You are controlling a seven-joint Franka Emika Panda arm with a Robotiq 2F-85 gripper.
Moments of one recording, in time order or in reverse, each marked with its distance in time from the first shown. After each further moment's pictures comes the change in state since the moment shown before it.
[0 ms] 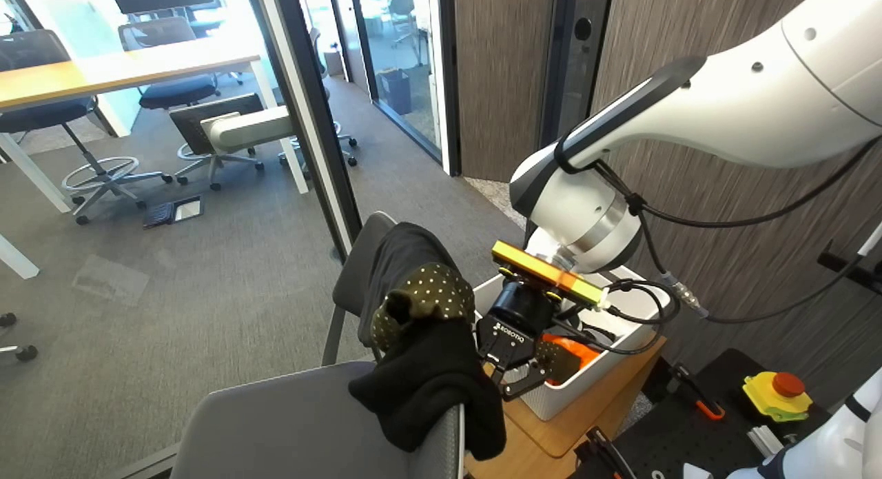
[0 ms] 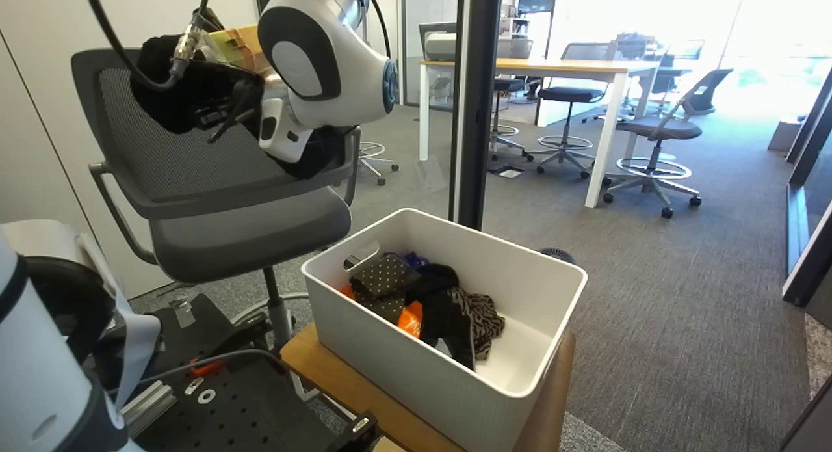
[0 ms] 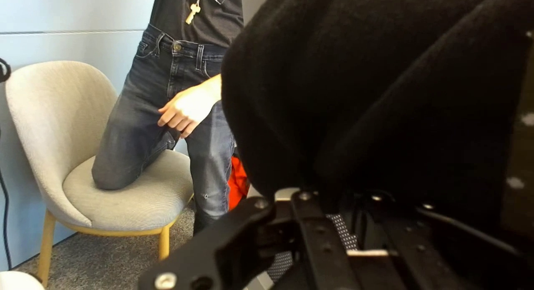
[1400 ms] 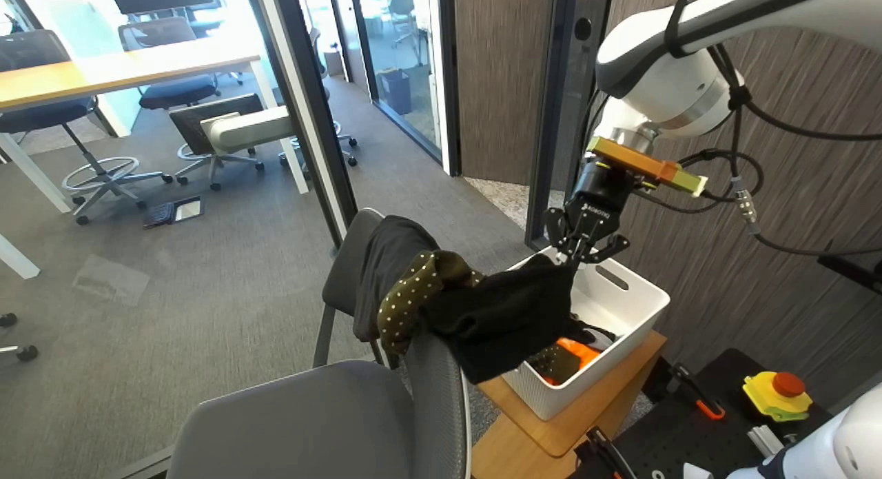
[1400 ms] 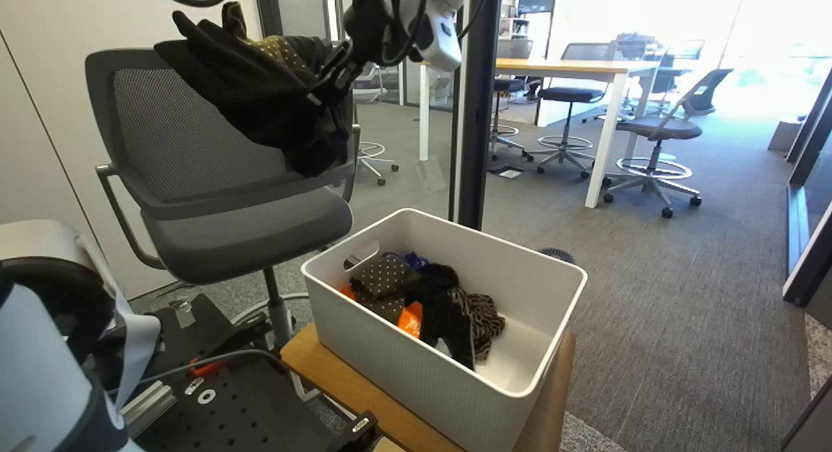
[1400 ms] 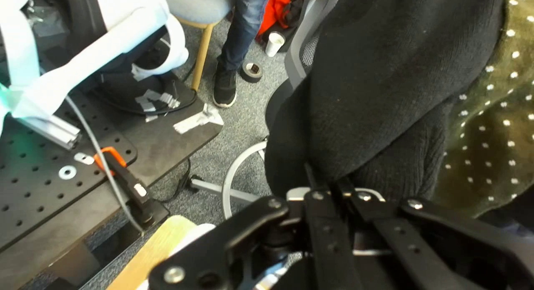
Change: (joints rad) arm -0.227 -0.231 -0.200 0.163 -0.656 -0.005 -0.093
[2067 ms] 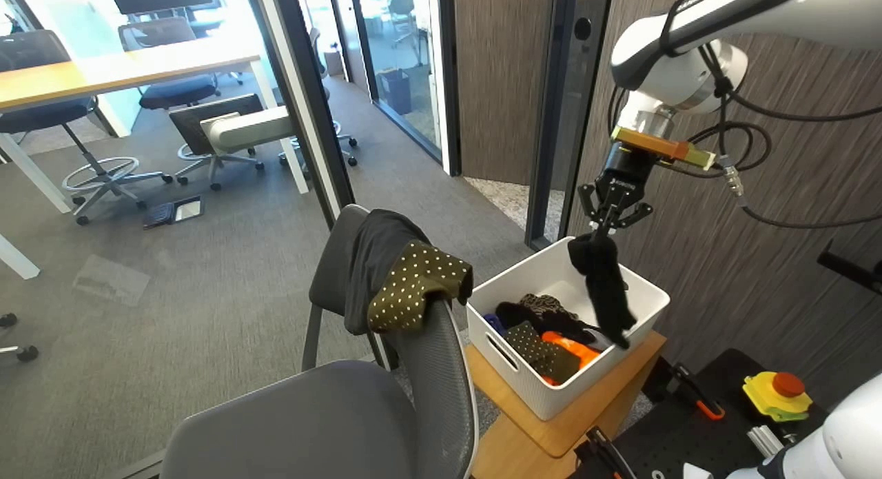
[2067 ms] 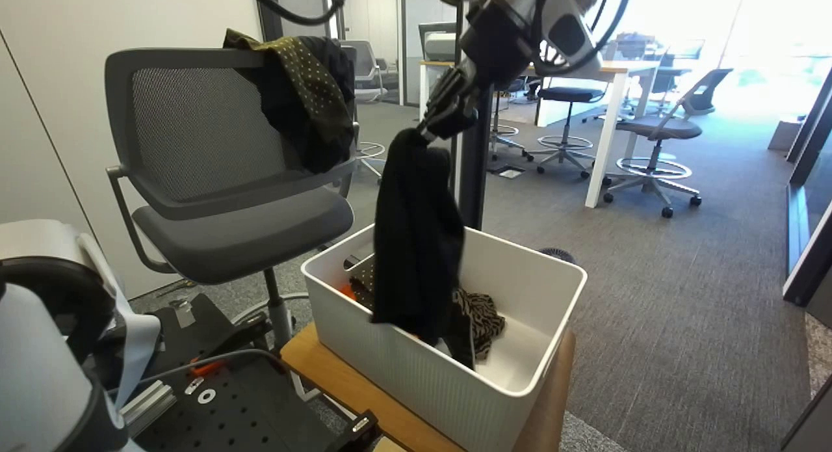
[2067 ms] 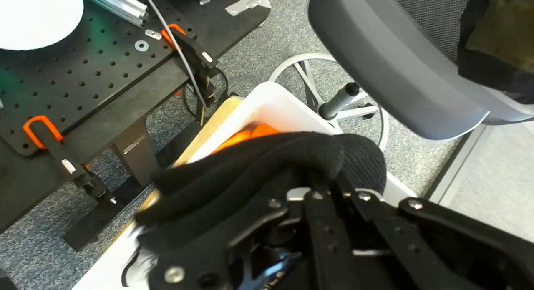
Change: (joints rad) arm -0.091 0.212 -0.109 0.201 -0.222 0.064 -0.068
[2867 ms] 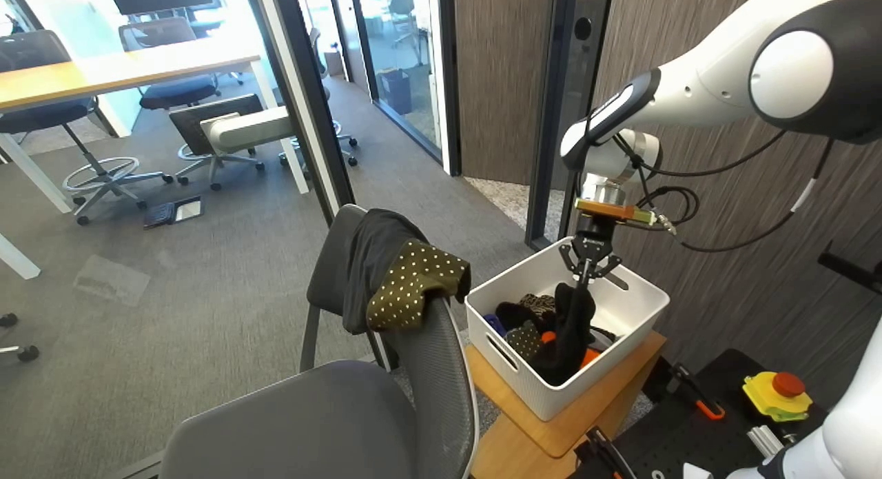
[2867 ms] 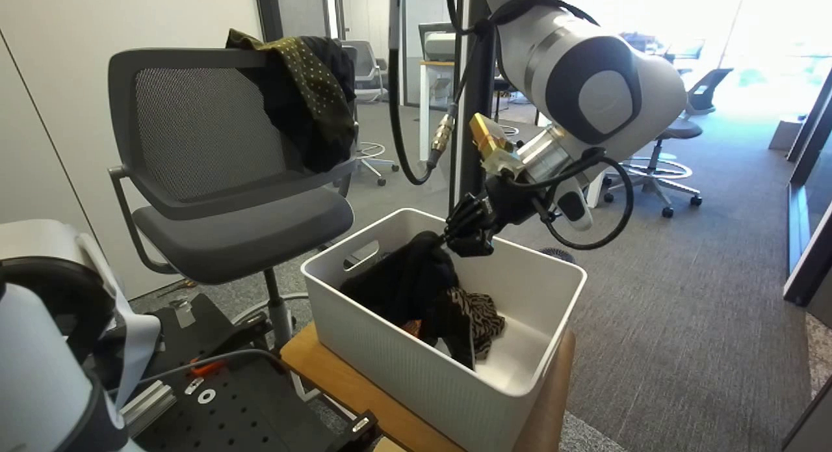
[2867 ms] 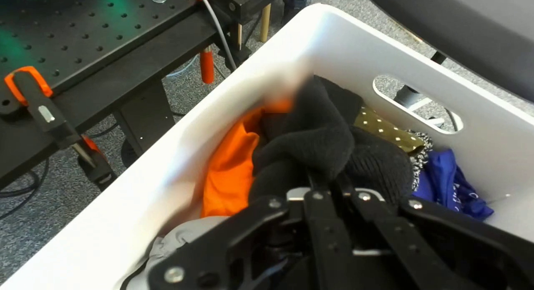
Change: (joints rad) arm 0.001 0.494 0.005 0.200 0.000 0.054 -0.054
